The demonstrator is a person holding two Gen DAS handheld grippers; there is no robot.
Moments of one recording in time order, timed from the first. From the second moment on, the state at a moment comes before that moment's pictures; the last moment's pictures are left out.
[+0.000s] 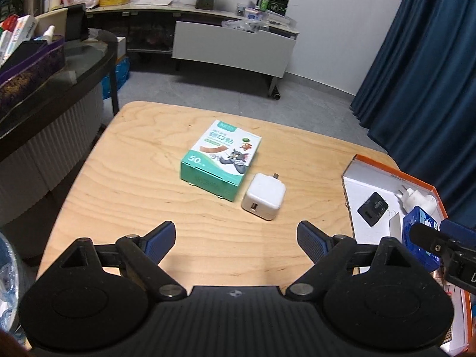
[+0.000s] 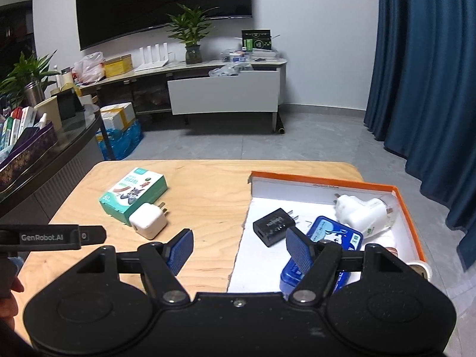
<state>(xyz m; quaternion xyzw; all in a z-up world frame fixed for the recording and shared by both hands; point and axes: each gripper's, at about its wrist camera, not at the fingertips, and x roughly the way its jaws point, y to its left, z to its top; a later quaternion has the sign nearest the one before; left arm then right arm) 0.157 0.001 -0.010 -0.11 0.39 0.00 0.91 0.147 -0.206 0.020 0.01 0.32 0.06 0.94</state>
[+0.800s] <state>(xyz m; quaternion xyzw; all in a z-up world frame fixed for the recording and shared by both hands) 0.222 -0.038 -0.061 -0.01 0.40 -0.08 0.91 0.167 -0.229 -0.001 0.04 0.33 0.05 0.94</state>
